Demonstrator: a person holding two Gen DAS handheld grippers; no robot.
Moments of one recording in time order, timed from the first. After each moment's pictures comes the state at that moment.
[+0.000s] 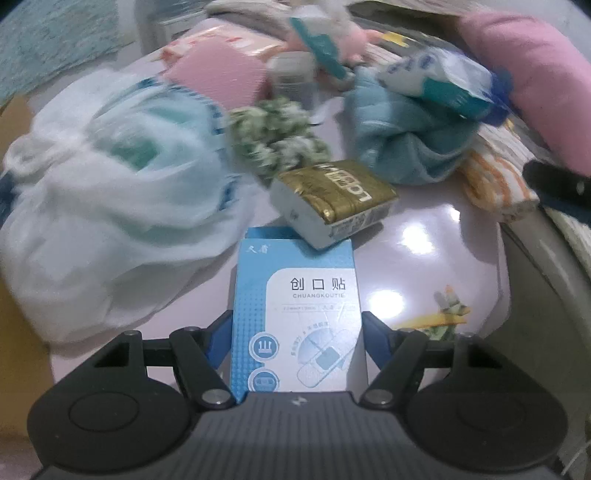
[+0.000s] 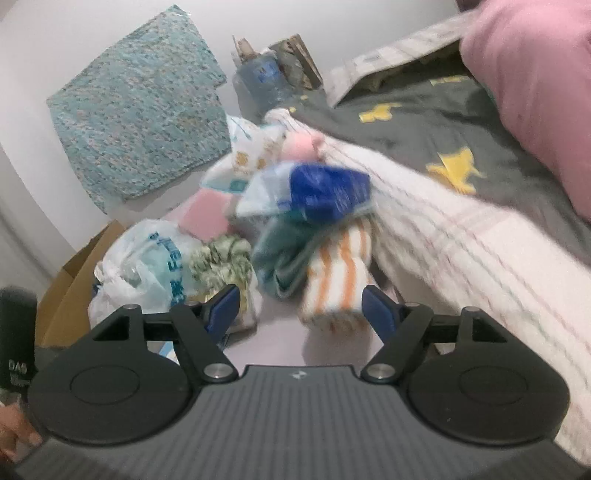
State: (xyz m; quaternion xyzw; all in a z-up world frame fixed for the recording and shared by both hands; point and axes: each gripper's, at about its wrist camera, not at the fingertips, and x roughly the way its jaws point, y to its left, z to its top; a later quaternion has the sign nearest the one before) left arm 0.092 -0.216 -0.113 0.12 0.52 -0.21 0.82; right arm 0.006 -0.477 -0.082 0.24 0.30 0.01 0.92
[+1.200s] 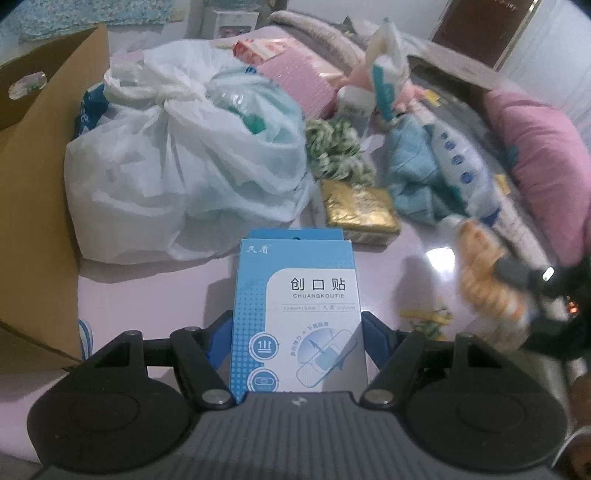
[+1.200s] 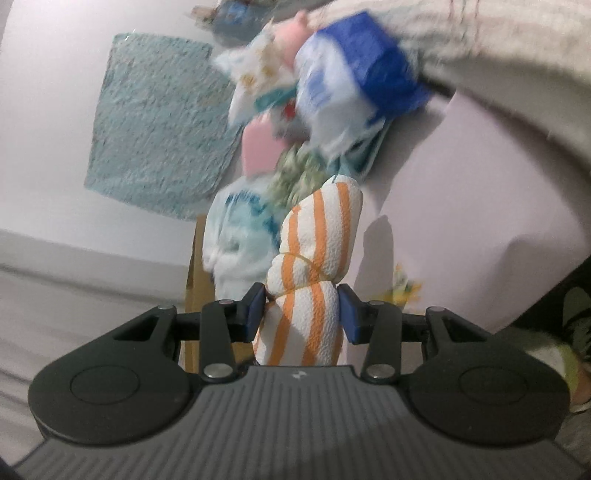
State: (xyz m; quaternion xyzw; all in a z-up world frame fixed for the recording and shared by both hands) left arm 0.072 -0.144 -0.097 -0.02 0.51 -0.20 0.84; right arm -0.005 -0.456 -0.134 0.54 0.38 0.13 0.74
